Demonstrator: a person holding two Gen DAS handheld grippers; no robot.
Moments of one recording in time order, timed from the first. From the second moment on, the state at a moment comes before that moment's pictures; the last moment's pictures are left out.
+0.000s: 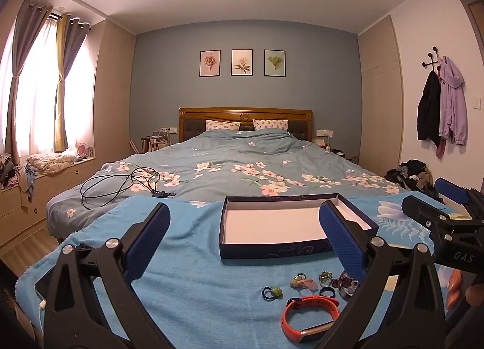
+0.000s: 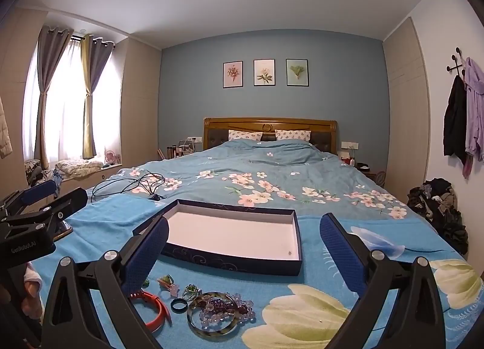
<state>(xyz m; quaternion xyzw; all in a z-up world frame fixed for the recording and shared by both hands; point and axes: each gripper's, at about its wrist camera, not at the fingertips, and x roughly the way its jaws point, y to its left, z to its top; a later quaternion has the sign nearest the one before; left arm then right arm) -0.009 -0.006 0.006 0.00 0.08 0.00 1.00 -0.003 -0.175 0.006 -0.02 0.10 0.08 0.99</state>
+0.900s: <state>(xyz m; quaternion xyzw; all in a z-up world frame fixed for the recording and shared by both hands) -0.014 -0.011 0.012 0.00 0.07 -0.01 1.00 -0.005 -0.180 0.009 -0.01 0.10 0.08 0.99</state>
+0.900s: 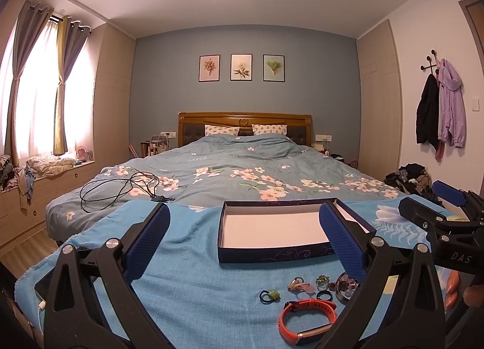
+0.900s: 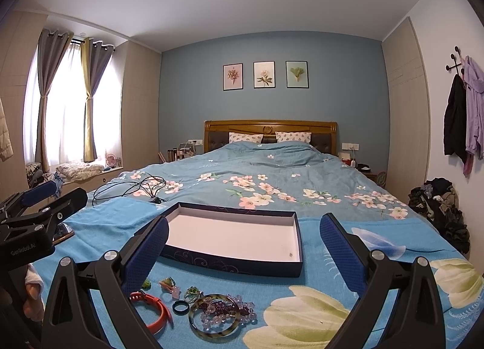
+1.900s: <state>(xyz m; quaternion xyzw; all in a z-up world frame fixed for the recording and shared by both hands) -0.017 -0.006 0.011 -0.01 0.06 -0.01 1.00 -0.002 -0.177 0.011 -0.01 0.10 0.08 0.99</state>
